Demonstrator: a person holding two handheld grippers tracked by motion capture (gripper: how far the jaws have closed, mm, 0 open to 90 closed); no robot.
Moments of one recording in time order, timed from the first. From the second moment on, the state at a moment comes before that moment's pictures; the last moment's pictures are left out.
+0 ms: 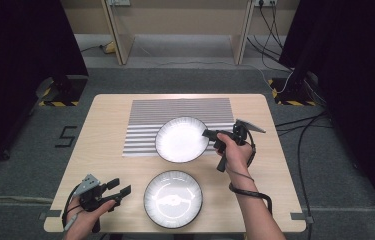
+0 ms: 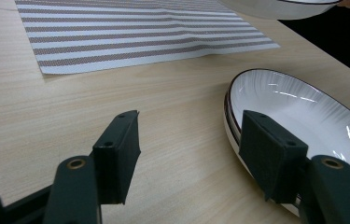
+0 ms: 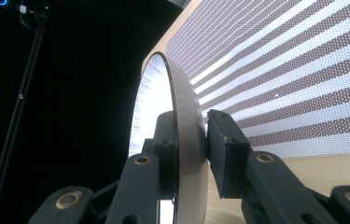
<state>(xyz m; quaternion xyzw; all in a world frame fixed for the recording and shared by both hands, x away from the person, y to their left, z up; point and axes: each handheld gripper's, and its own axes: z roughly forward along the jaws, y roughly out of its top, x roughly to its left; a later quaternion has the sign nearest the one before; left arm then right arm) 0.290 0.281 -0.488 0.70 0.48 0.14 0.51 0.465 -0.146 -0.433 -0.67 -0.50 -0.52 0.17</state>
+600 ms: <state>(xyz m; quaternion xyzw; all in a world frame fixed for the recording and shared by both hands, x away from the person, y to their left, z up) 0.290 0.280 -0.488 0.70 0.48 0.14 0.51 0.474 -0.145 -0.426 -0.67 -0.49 -0.53 0.17</state>
